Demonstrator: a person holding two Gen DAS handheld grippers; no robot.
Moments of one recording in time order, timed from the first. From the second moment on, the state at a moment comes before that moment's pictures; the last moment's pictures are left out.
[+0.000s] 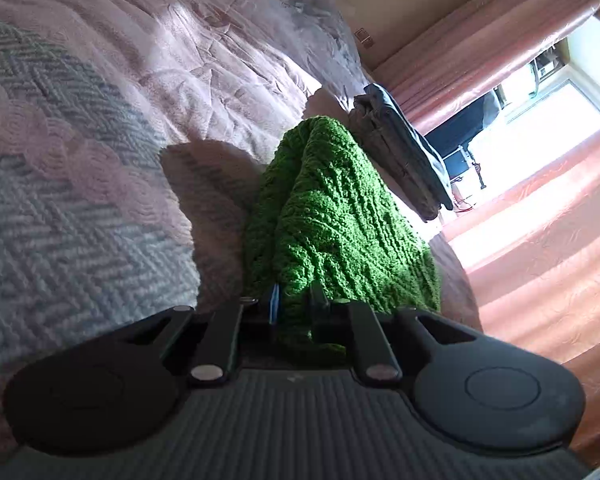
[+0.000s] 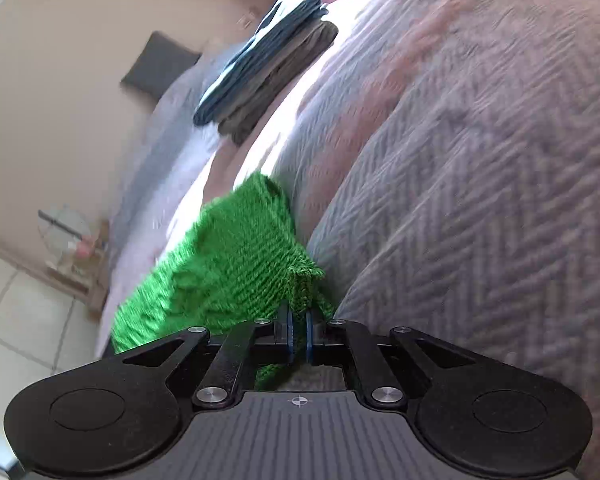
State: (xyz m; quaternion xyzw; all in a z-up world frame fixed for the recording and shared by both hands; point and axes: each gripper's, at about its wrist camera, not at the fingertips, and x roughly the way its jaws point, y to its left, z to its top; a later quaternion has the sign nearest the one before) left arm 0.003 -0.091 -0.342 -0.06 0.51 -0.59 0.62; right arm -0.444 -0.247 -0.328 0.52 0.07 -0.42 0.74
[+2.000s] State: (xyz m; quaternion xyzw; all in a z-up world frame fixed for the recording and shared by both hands) left arm -0.011 -0.189 -0.319 0.11 0.32 -0.63 0.70; right arm -0.314 -0.296 -0.310 0.15 0.27 -0.46 0.84
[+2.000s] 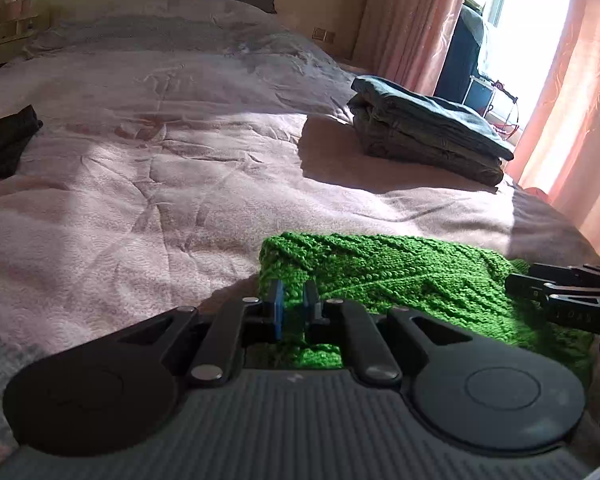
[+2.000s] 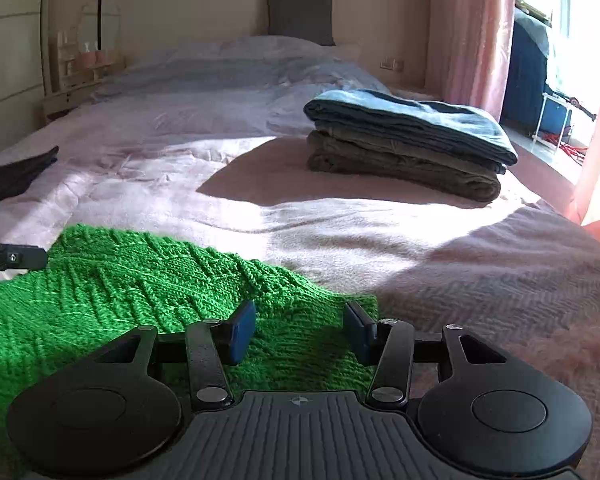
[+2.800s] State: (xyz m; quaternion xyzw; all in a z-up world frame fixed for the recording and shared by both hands) left arm -0.088 -0.095 -0.304 0.14 0.33 -0.58 0.73; right arm -0.359 -0.201 -0.304 0.24 0.28 -0.42 0.83
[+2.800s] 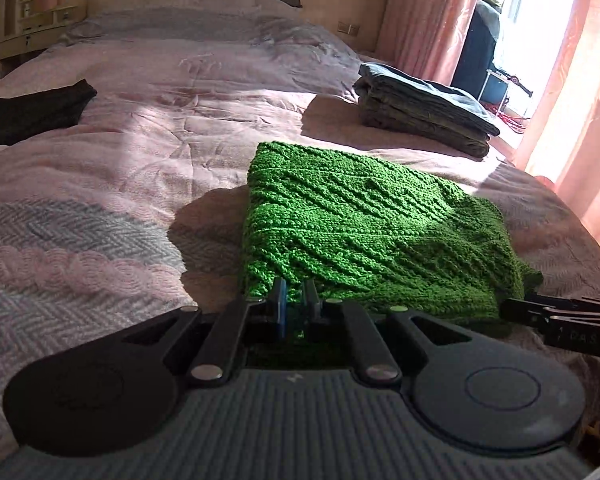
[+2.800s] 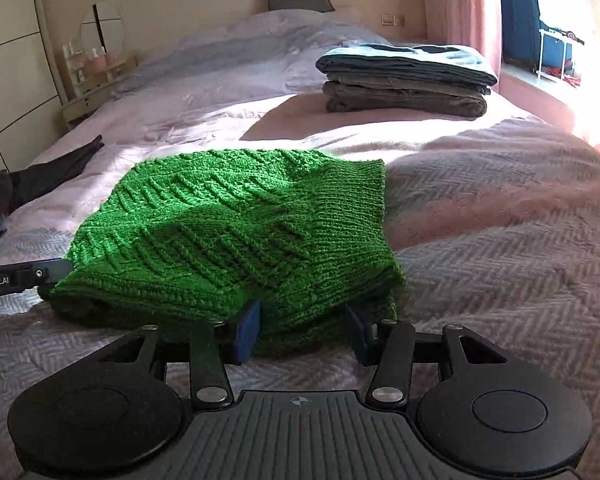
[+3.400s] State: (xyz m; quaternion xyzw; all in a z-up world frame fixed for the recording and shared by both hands) left arm -0.151 -0.021 -0.258 0.17 0.35 -0.52 0.76; right arm -0.388 -0.129 -0.268 0.28 0.30 -0.43 0.80
